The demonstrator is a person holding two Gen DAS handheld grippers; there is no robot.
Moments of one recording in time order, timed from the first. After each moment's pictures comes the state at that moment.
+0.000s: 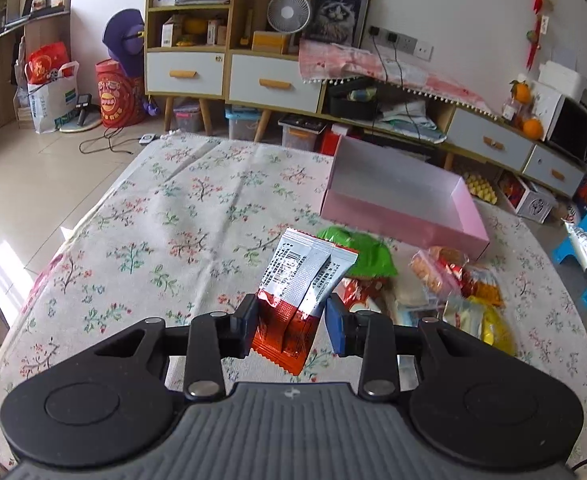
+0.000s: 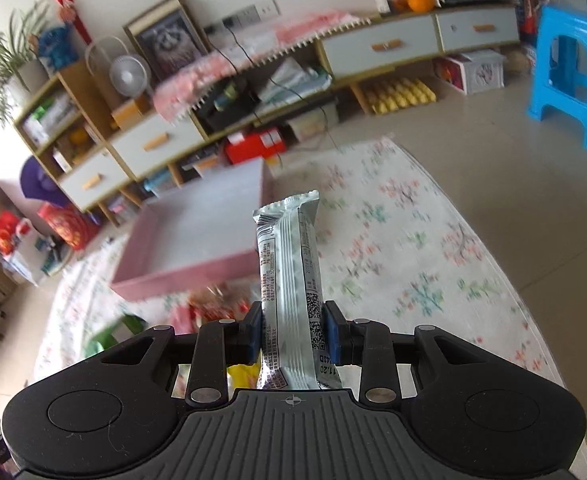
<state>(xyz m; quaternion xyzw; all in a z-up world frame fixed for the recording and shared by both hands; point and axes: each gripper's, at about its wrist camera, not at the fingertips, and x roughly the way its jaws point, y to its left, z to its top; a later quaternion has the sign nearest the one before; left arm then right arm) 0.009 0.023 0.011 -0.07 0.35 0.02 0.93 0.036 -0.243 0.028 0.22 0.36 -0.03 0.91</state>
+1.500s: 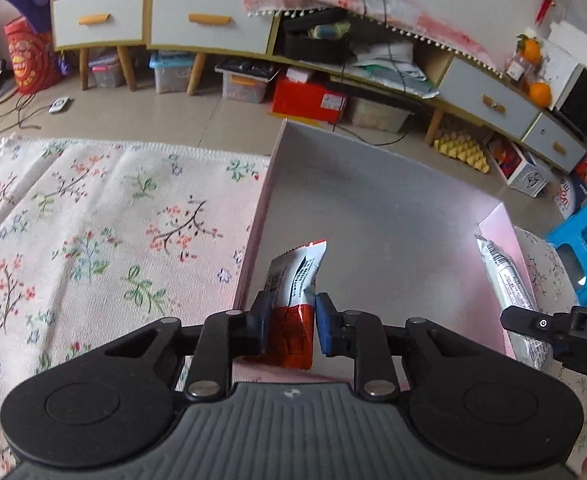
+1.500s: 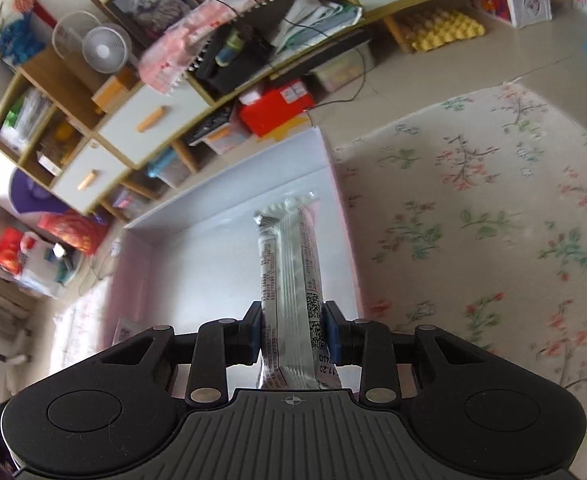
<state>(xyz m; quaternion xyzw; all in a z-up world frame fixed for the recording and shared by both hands) 0.224 -0.010 -0.043 -0.09 0.46 -0.05 0.88 0.245 -0.207 -0.055 0.29 0.42 0.00 0.86</state>
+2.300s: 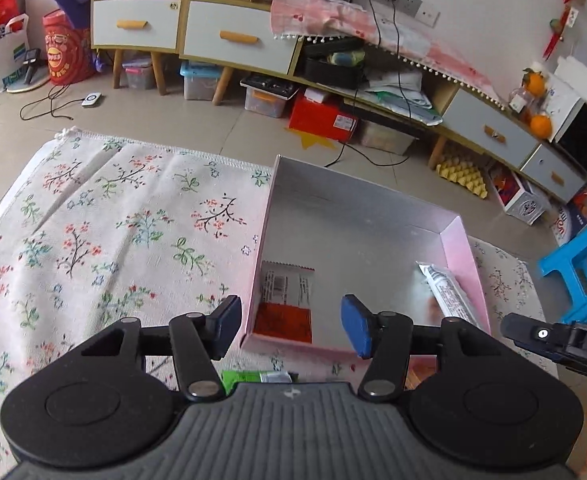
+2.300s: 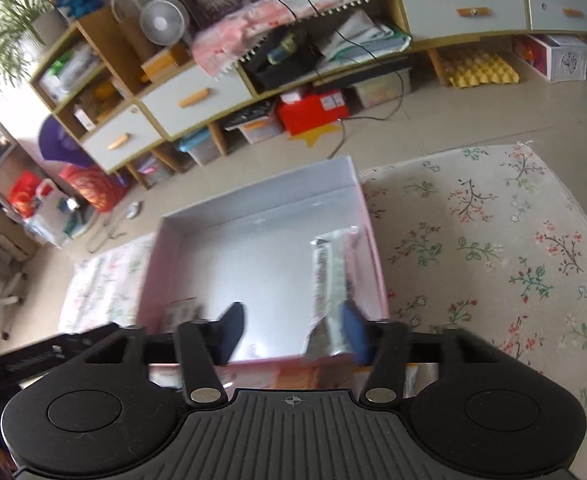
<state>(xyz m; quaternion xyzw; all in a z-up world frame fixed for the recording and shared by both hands) 0.174 -0.003 0.006 -0.12 0.43 -0.02 0.89 0.197 -0.188 0.019 0.22 0.41 0.04 0.88</state>
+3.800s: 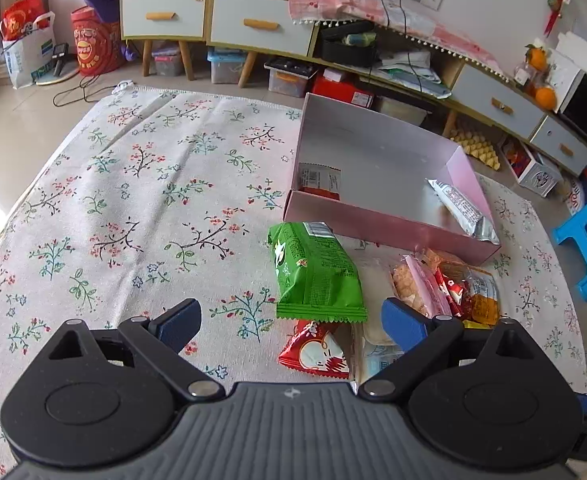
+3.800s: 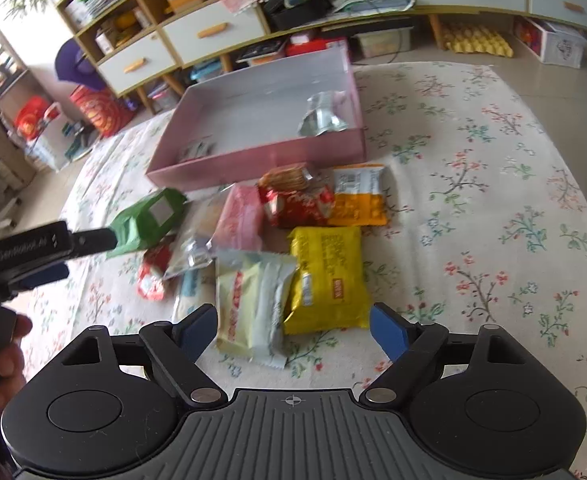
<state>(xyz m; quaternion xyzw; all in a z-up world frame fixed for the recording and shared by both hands) 0.083 -0.003 -0.016 -0.09 0.43 0.00 0.90 0.054 -0.163 -0.015 0.15 0.47 0.04 0.87</state>
